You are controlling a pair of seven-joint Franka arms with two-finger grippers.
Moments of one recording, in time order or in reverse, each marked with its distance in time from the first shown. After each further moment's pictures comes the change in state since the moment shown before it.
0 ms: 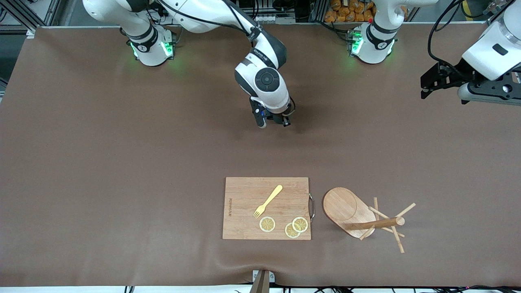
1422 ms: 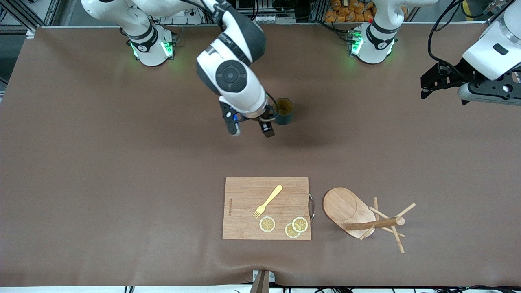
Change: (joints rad) left arm 0.001 0.000 -0.001 0.001 0.000 0.003 0.000; right arm -0.201 -0.156 -0.025 0.187 0.000 -0.437 -0.177
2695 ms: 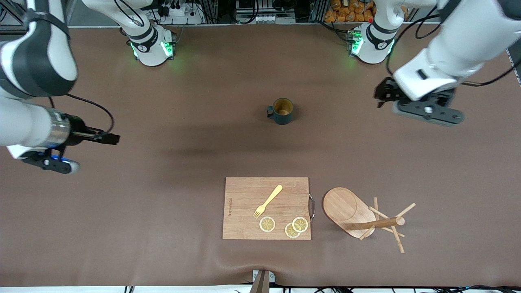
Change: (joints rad) left arm -0.128 0.109 -0.081 0.000 0.015 0.031 -0.094; right arm -0.635 -0.226 -0.027 0.006 -0.213 -0.474 -1.580
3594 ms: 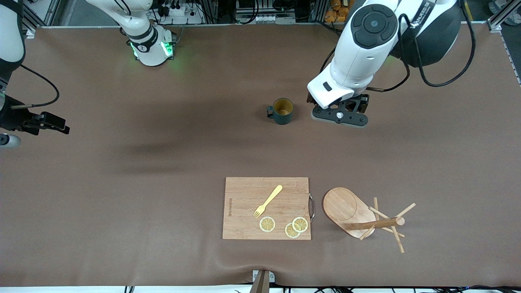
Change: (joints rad) left arm -0.182 0.125 -0.020 0.000 0.001 0.088 -0.237; right arm -0.213 -0.266 0.003 -0.424 -0.023 0.392 -0.443
